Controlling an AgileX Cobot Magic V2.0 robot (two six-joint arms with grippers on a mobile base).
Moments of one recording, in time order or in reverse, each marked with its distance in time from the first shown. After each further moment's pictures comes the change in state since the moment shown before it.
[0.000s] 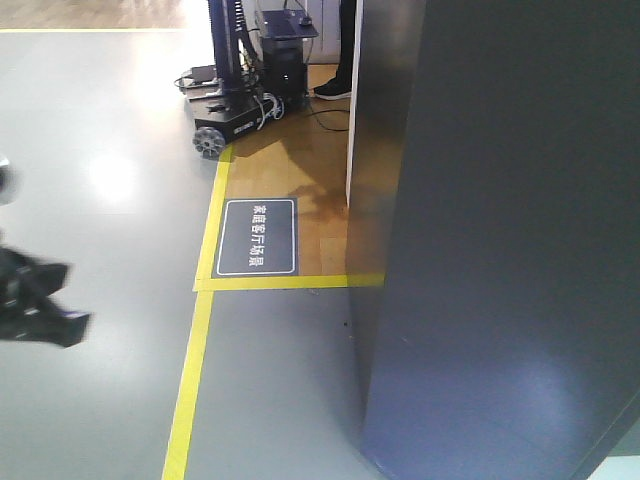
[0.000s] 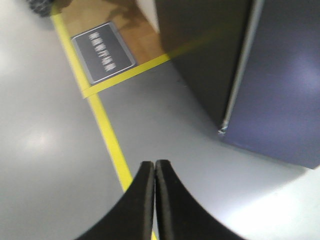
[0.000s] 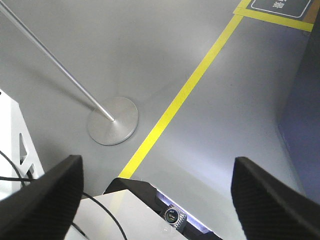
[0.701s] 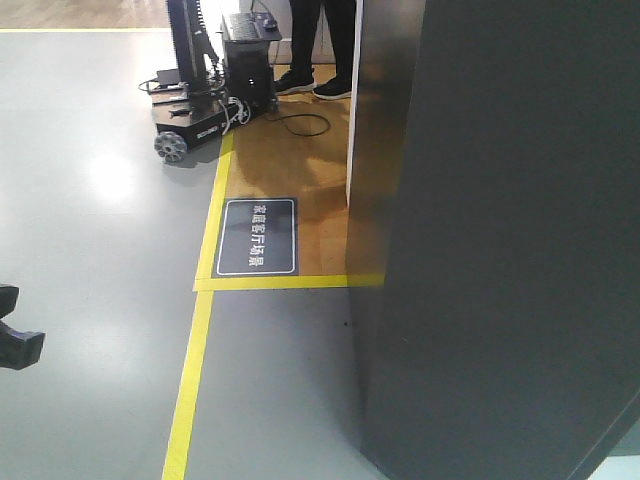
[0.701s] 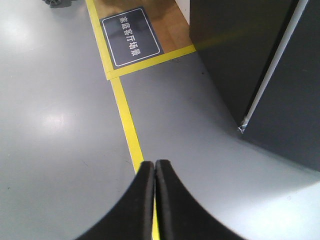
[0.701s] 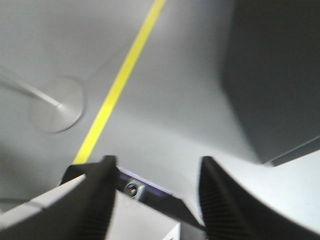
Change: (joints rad) left arm 0.092 -0.091 0.074 0.004 0.023 -0.010; right arm 0.000 0.216 -0.065 -0.272 -0.047 0.183
